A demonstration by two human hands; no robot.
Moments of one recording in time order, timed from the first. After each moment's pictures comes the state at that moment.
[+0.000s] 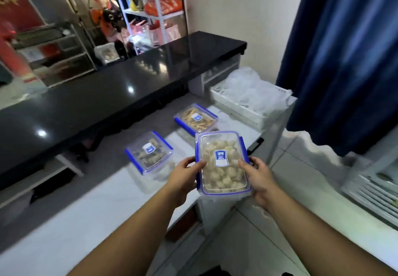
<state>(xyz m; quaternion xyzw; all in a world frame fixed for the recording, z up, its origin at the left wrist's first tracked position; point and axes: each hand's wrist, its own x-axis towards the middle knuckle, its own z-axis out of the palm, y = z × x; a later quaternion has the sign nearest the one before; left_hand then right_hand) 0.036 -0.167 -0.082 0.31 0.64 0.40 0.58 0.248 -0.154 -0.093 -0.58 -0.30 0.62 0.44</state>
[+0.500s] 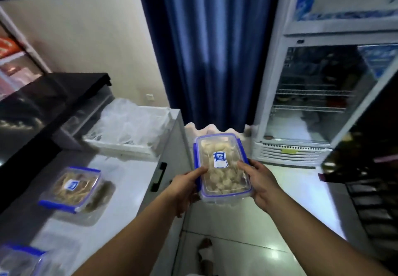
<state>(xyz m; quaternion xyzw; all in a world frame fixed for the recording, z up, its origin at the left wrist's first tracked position) 0.337 -0.074 -0.086 0.42 0.52 0.15 0.73 0.526 -0.175 -0.090 -0.61 -0.08 0.50 0.61</state>
